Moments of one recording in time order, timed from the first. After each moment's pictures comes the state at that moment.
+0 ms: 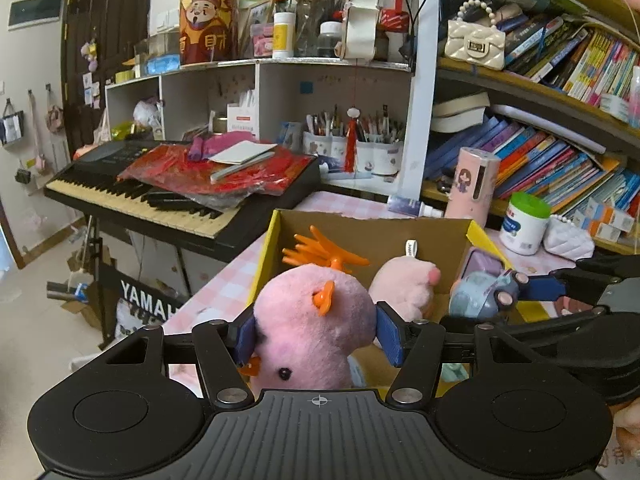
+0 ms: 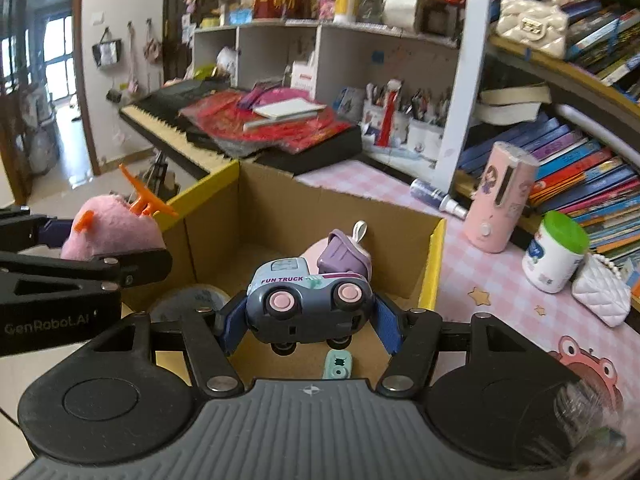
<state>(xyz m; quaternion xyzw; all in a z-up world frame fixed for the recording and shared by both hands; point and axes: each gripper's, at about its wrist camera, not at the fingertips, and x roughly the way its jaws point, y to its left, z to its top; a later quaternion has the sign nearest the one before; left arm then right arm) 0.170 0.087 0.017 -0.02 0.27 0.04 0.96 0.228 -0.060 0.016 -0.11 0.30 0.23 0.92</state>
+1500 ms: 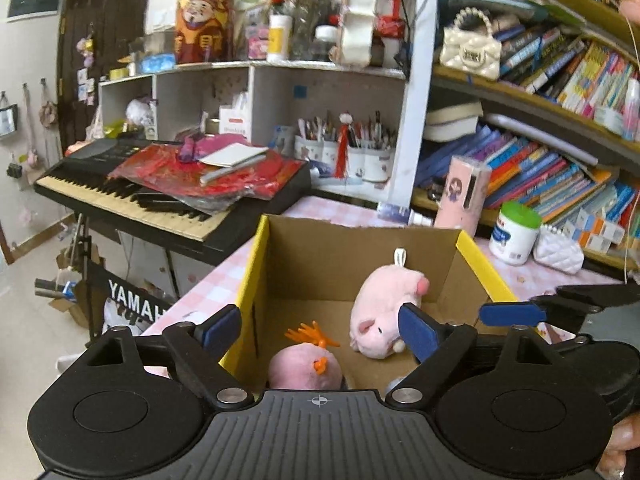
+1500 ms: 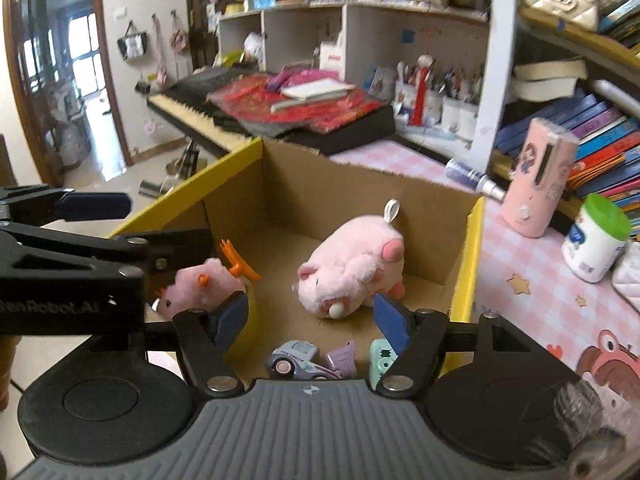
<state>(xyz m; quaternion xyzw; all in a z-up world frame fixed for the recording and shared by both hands) 0.164 0.089 0.023 -0.05 0.26 0.03 0.96 0.233 -0.064 0.004 -0.09 0.31 0.28 0.90</state>
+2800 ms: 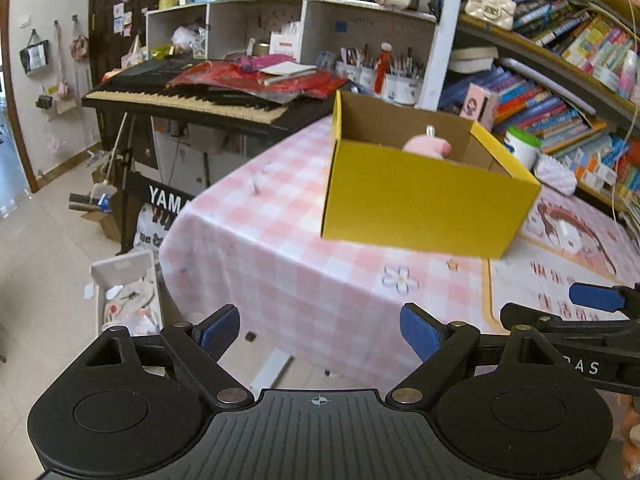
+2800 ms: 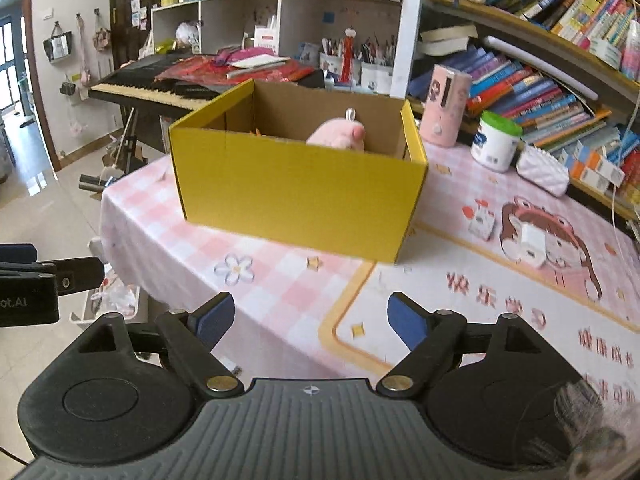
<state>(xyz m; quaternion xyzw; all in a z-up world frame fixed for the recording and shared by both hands) -0.002 0.135 -0.020 -0.07 0.36 0.04 0.93 0.041 -0.055 -0.023 -0.08 0.34 0.13 0.93</state>
